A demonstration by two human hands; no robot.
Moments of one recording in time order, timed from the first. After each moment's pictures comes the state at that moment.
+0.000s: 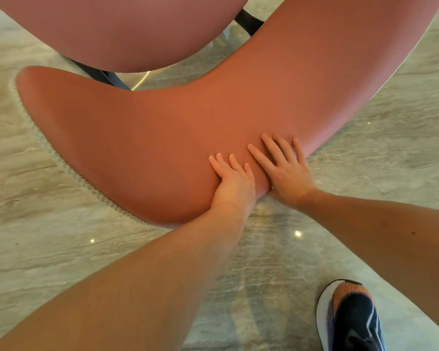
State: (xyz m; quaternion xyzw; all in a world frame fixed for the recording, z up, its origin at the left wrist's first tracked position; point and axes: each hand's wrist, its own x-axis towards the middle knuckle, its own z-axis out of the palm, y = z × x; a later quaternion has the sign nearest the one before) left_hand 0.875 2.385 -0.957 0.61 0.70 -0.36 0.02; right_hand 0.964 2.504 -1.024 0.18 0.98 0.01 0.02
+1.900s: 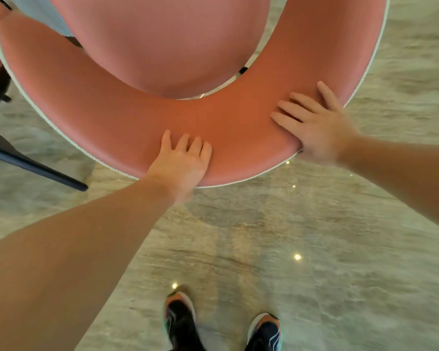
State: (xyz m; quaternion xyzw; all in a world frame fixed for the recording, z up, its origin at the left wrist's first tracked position) left_hand 0.717 2.425 -0.590 0.49 0.83 -0.25 0.08; right_hand 0.823 2.696 -0.601 -0.05 0.99 0.10 0.01
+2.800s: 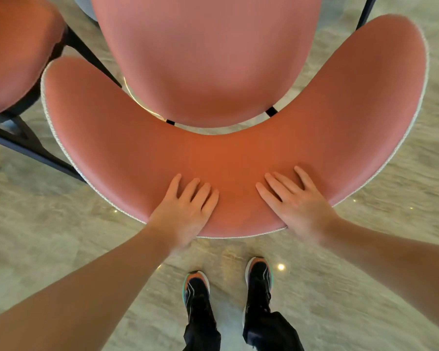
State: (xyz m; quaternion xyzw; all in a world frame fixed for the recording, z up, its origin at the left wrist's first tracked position) left_hand 0.676 2.440 -0.545 0.50 0.84 -0.19 0.12; right_hand 0.757 2.696 -0.558 -0.16 0.98 0.08 0.13
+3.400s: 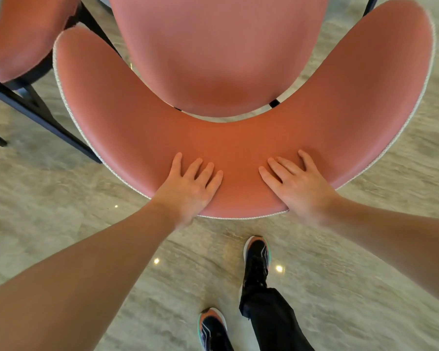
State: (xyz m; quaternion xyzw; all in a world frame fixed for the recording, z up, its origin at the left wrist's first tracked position) left_hand 0.735 2.429 -0.547 0.46 0.84 -0.24 0.16; right_hand 0.806 2.679 -0.555 -0.18 0.94 0.17 0.21
